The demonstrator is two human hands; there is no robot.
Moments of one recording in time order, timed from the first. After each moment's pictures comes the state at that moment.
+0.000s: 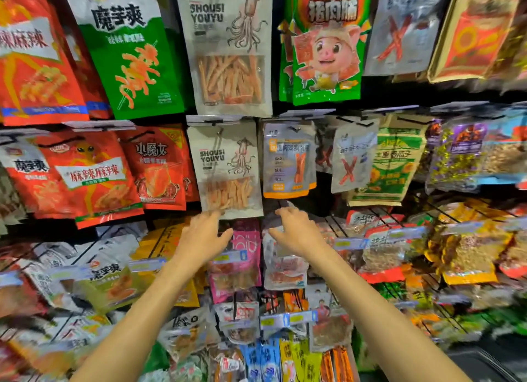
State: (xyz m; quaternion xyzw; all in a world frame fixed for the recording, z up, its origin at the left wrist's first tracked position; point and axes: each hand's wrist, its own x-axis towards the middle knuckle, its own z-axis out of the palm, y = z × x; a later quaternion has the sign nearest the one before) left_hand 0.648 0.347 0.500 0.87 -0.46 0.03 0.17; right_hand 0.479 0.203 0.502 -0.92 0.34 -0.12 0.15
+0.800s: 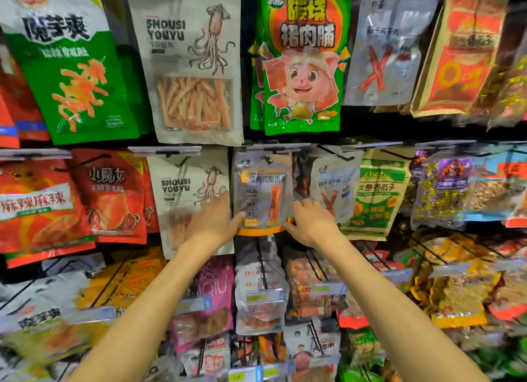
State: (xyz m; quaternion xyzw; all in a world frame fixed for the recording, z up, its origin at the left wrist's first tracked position) left_hand 0.642 0.207 0.550 0.85 -0.48 0.05 0.22; right_hand 0.465 0.070 0.552 -0.92 0.38 -0.08 -0.01
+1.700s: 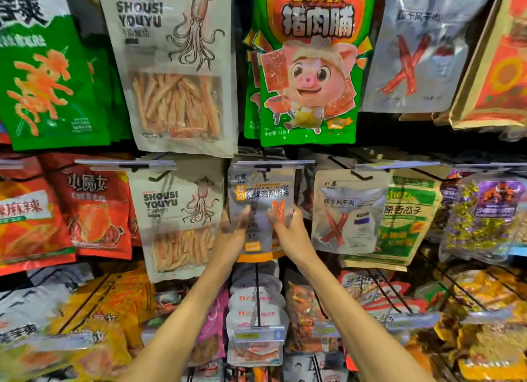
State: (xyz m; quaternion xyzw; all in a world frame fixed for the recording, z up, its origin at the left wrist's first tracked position) left_hand 0.634 0.119 0.509 0.71 -0.30 -0.13 0.63; right_hand 0.537 0.016 0.506 -0.71 0.29 -0.38 0.52
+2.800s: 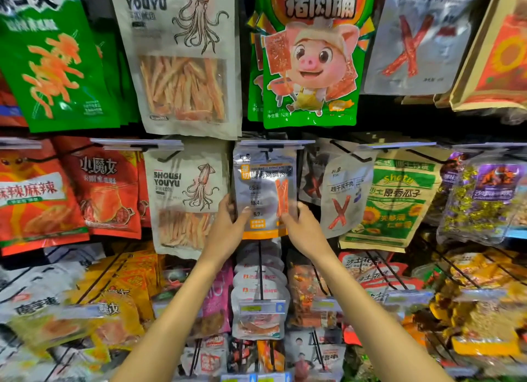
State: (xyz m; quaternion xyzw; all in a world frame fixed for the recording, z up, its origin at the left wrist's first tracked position) left_hand 0.623 0.160 0.511 0.73 -0.35 -0.13 0.58; right_hand 0.498 0.029 0.505 -0.80 0.29 -0.32 0.42
